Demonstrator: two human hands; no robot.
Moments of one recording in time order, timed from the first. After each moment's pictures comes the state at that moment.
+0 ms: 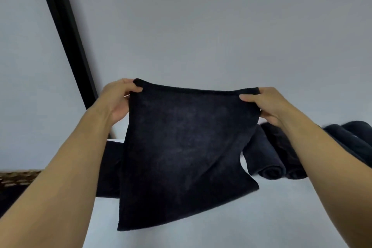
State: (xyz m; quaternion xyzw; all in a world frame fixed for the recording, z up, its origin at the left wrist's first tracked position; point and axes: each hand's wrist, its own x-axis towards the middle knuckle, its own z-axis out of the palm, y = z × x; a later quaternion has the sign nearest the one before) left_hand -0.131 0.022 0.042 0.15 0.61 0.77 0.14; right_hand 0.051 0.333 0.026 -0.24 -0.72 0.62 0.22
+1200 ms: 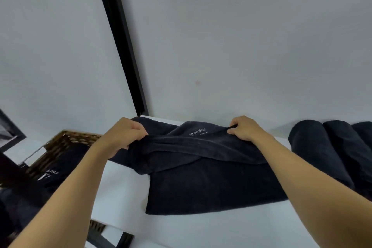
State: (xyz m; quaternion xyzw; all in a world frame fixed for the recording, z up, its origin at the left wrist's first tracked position) left_hand -0.113 -0.076 -0.061 0.08 0.89 0.43 0.15; right_hand -0.072 0.278 -0.115 -0.17 -0.95 0.27 -0.06
